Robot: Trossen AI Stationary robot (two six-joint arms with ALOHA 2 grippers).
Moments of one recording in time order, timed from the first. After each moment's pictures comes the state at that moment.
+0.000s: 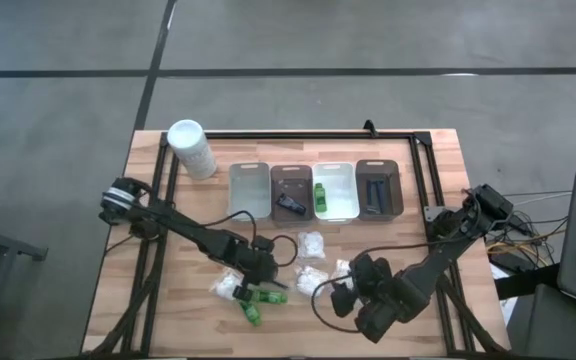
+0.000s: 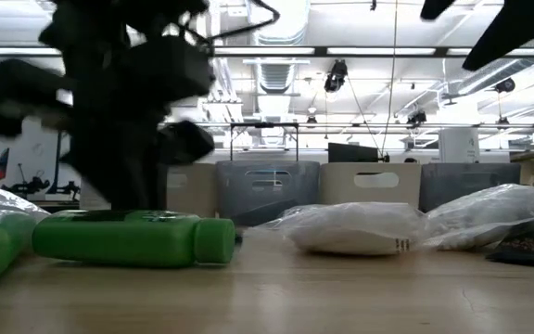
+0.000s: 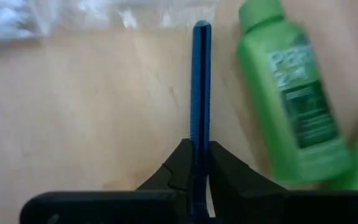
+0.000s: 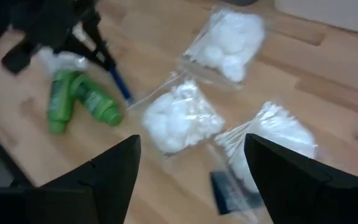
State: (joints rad) left arm -0.34 1.72 0.95 -0.25 0.04 -0.01; right arm 0.74 1.74 1.38 -0.94 0.65 1.76
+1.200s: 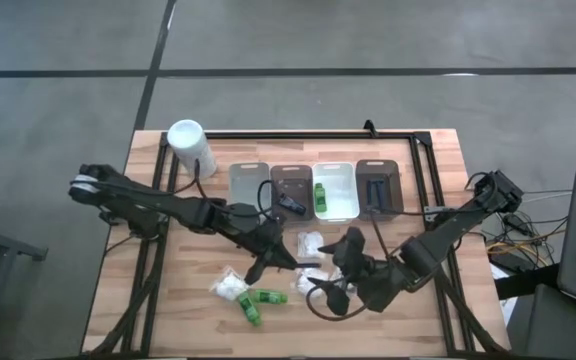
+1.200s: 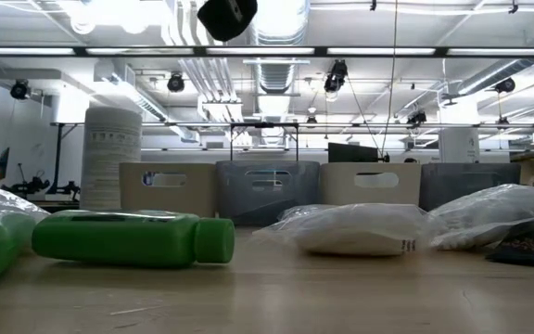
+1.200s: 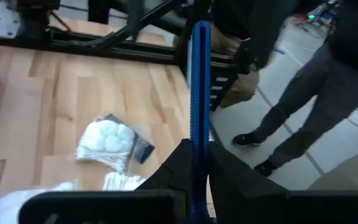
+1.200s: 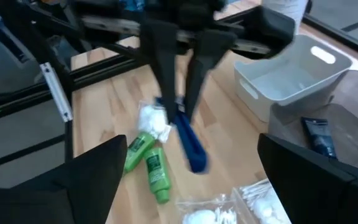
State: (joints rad) left arm -0.21 1.45 1.07 0.05 0.23 -0.29; right arm 0.62 1.59 1.43 -0.55 0.72 0.76
